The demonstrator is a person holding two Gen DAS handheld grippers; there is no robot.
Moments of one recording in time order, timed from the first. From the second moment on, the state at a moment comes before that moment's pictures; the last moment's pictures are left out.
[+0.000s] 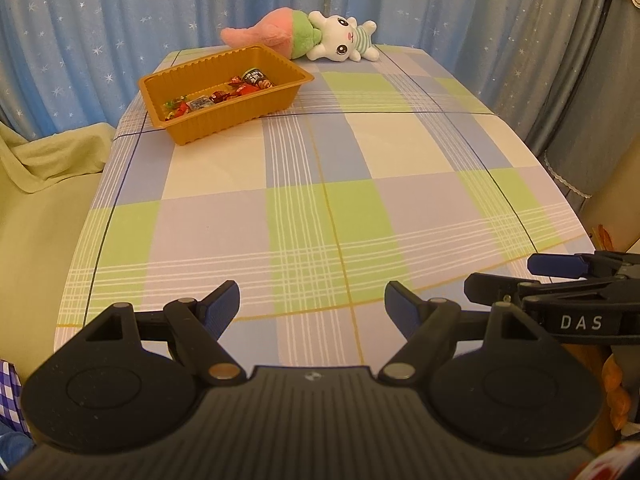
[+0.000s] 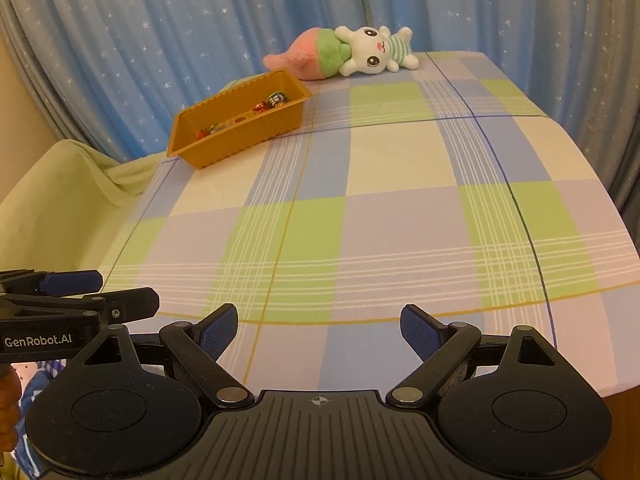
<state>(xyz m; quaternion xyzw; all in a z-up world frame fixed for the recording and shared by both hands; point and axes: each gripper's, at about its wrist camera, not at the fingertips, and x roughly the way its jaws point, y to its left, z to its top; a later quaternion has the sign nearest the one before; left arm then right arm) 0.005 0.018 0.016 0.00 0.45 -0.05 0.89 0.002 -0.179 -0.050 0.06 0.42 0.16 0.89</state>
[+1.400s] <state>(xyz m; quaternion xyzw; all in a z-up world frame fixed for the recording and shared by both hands) -0.001 0.019 0.016 -0.01 0.45 -0.05 0.89 -0.001 -0.177 -0.054 0.06 0.43 0.16 0.89</state>
